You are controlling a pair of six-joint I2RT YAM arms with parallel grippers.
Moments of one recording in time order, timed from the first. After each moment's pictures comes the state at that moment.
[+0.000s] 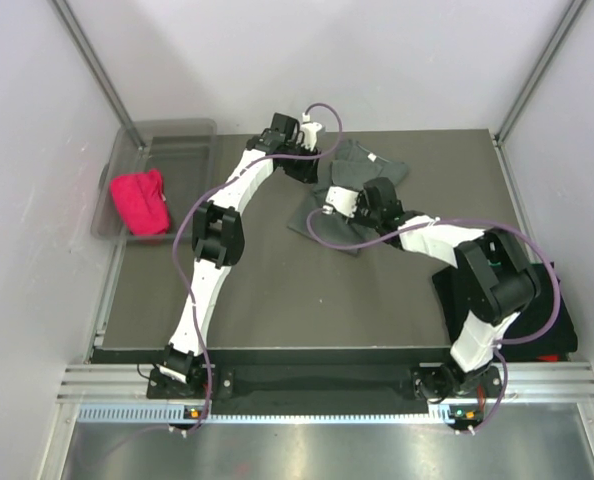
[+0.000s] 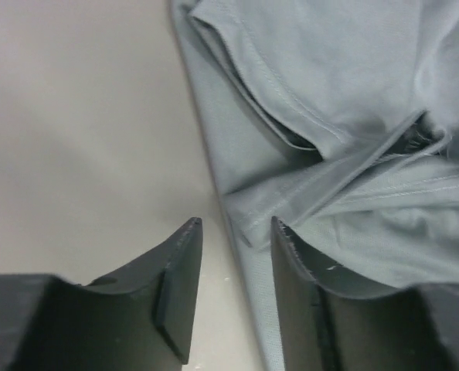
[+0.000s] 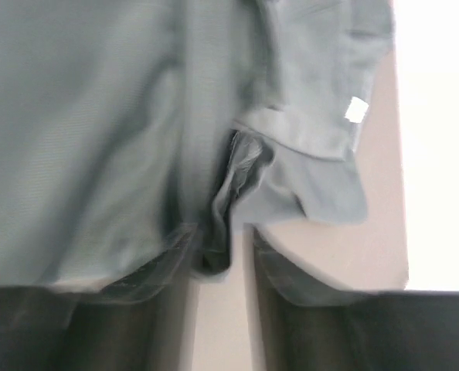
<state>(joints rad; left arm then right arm) -0.37 2.63 2.54 -0.75 0.42 0.13 0.48 1.75 1.03 0.05 0.06 -0.94</state>
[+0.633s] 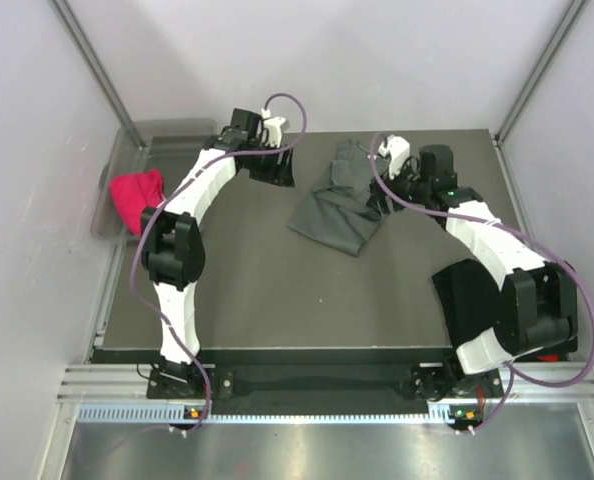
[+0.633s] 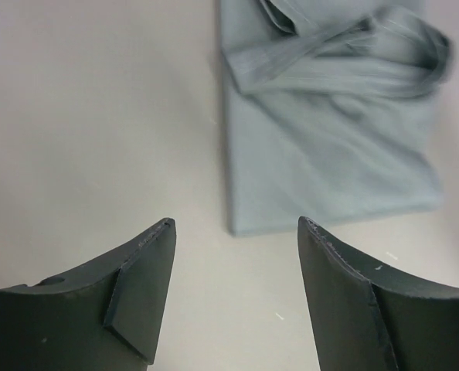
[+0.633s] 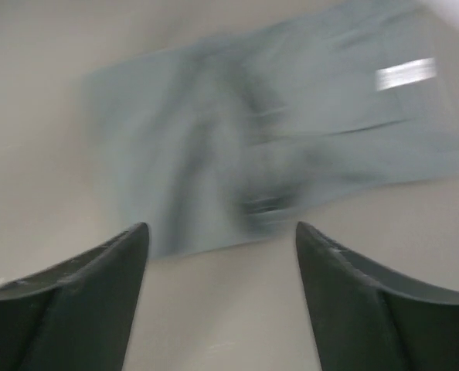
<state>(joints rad) -0.30 2.10 1.95 -0.71 0.38 0.02 0.25 1.50 1.16 -0.21 -0.37 -0.31</state>
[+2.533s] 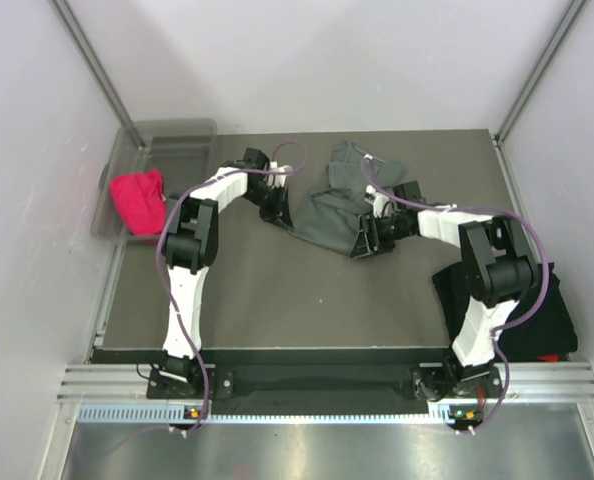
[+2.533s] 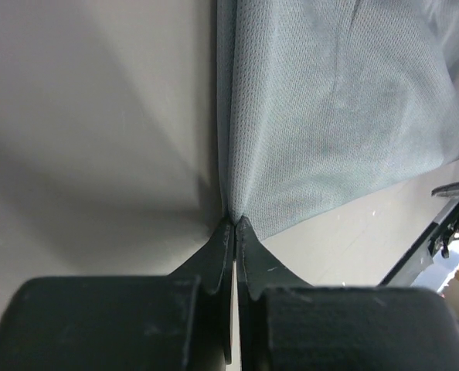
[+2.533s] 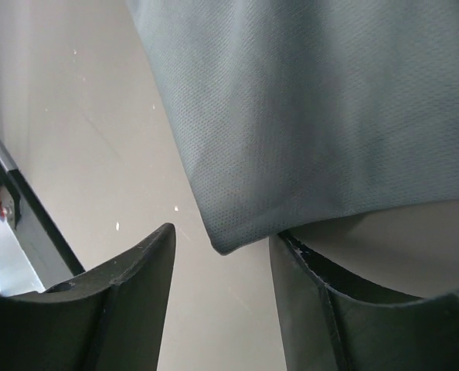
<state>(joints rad) -0.27 2.35 1.86 -0.77 0.67 -0.08 0.27 1.86 1.07 -0.30 -0.73 0.08</state>
